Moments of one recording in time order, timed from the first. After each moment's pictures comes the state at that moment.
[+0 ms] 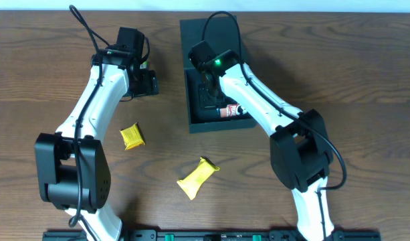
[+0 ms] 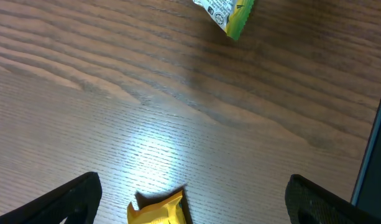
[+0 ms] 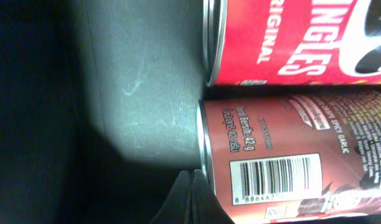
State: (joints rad) left arm -0.14 1.87 1.50 -0.94 -0.15 -0.33; right arm 0.59 2.20 1.86 -1.11 0.07 0.52
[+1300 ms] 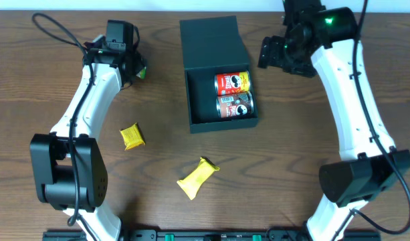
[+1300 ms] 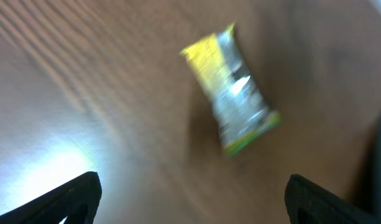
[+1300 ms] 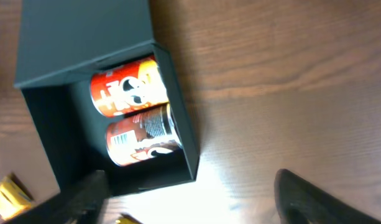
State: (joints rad) left arm -0.10 1.87 1.50 -0.71 -0.24 -0.88; right arm 0.23 1.94 2.11 -1.43 0.01 0.44
